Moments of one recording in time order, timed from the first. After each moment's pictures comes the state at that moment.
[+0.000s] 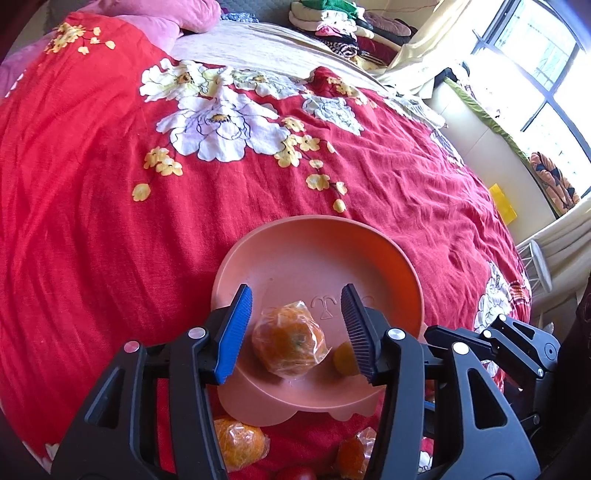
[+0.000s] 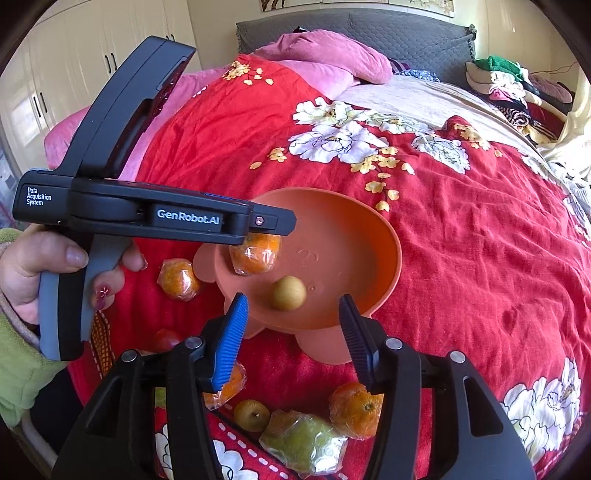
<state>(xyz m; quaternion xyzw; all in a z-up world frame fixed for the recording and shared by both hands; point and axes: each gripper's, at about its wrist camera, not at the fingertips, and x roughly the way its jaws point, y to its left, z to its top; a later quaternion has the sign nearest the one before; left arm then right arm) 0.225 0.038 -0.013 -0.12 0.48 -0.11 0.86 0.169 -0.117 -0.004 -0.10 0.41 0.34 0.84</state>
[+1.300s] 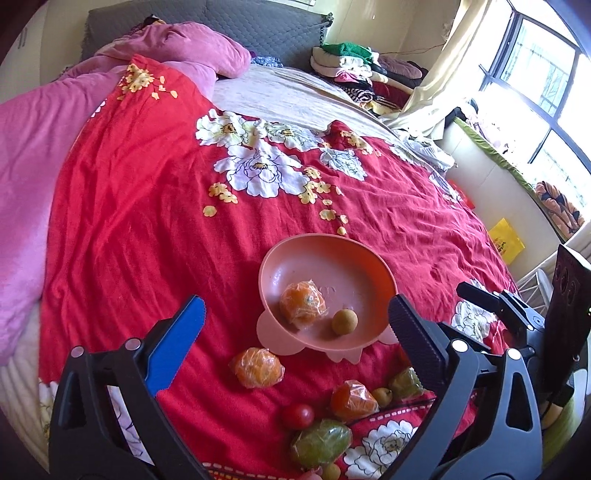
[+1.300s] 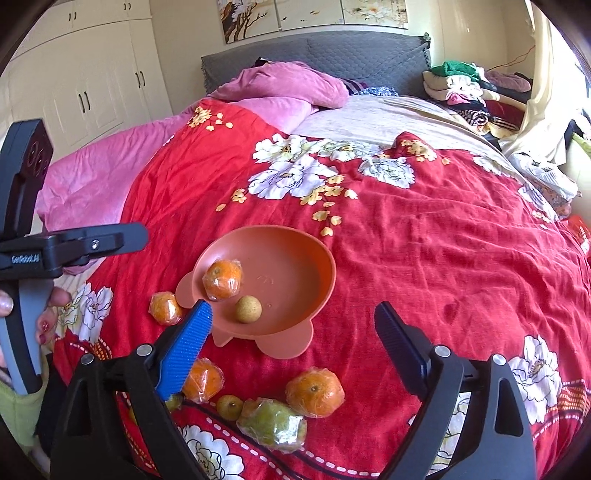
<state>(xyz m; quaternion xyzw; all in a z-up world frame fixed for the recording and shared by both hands) 0.146 0.057 0.046 -0.13 0.41 -0.06 0.90 0.159 -0.161 0.029 -0.04 0.37 0.29 0.88</state>
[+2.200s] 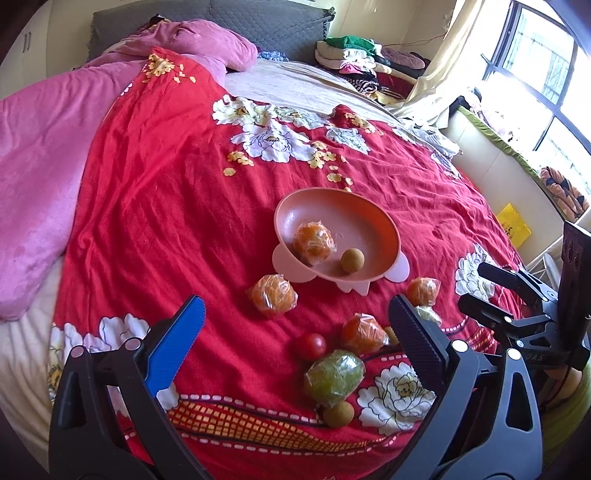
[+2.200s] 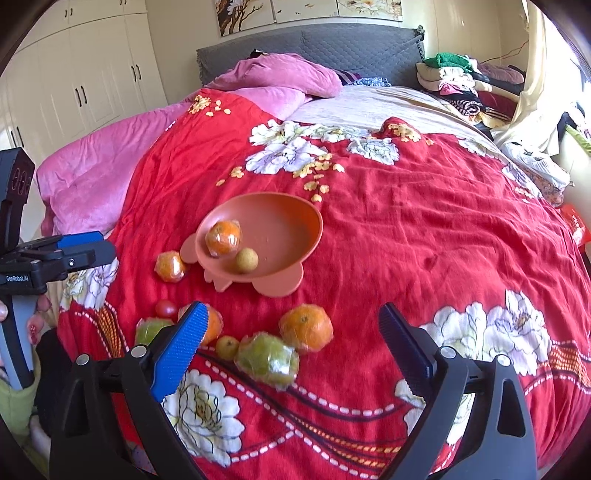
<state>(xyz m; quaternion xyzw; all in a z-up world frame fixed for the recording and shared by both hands) 0.084 0.054 0.034 -0.11 0.42 -0.04 0.90 0.118 -0.186 0.021 -0.05 0.39 0.28 0.88</state>
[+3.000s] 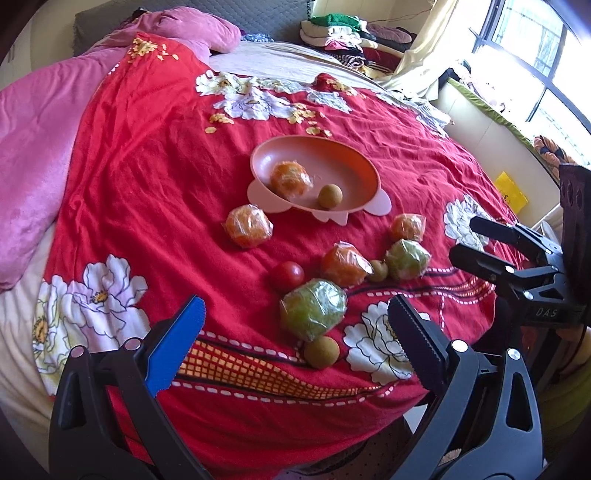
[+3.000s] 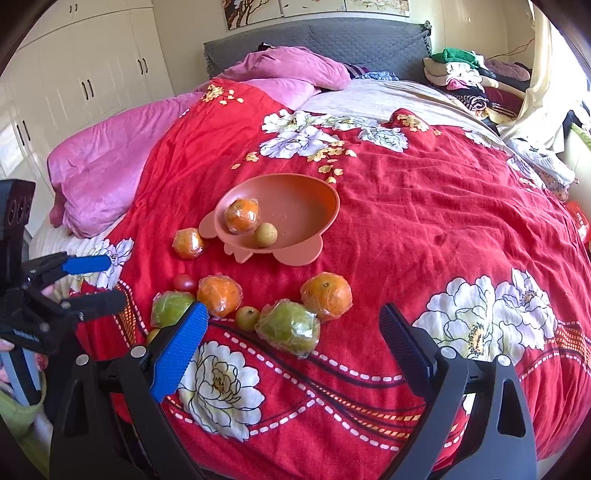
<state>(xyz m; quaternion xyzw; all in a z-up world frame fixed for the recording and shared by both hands) 0.047 0.024 0.010 -0.08 0.45 -0.06 0.89 0.094 -0.185 0.019 -0.06 0.40 0.29 0.87</state>
